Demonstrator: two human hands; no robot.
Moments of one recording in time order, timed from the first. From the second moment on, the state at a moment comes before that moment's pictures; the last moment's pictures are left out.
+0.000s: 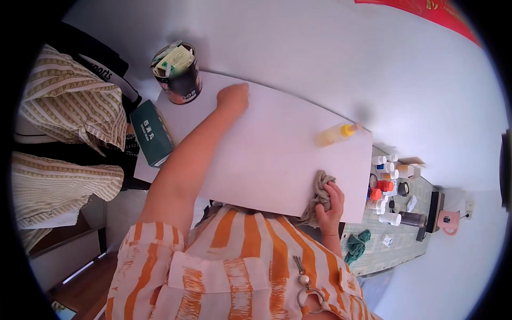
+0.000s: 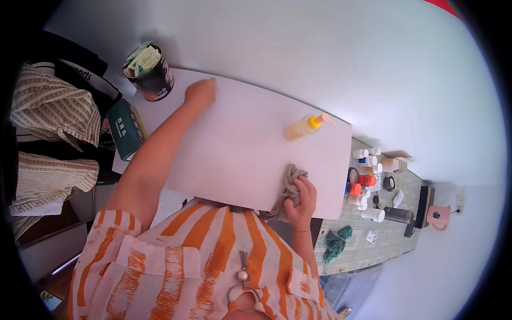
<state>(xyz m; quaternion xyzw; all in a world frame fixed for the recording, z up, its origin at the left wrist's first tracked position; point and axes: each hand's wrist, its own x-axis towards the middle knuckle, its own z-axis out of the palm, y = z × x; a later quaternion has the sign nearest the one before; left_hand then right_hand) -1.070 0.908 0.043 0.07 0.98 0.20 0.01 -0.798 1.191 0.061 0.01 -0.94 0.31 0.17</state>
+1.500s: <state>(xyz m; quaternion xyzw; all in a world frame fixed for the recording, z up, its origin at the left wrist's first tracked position) -1.069 0.919 0.046 0.15 0.97 0.19 0.03 -0.800 1.188 0.066 0.01 -0.93 0.31 0.19</state>
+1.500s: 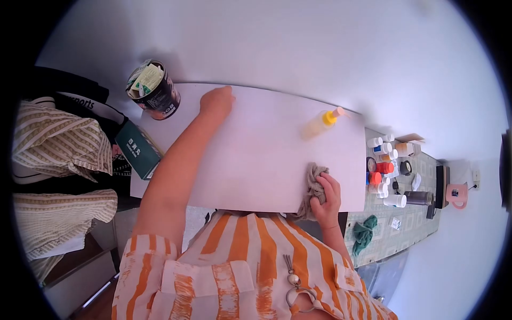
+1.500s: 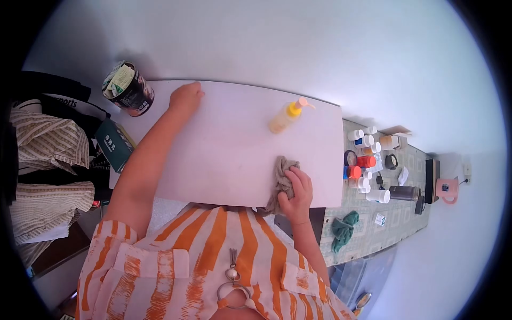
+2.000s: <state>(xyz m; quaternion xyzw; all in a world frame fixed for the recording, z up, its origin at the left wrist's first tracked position) -1.063 0.929 0.038 0.20 0.96 0.18 0.02 -0.798 1.193 0.067 0.00 -0.93 0.30 0.20</state>
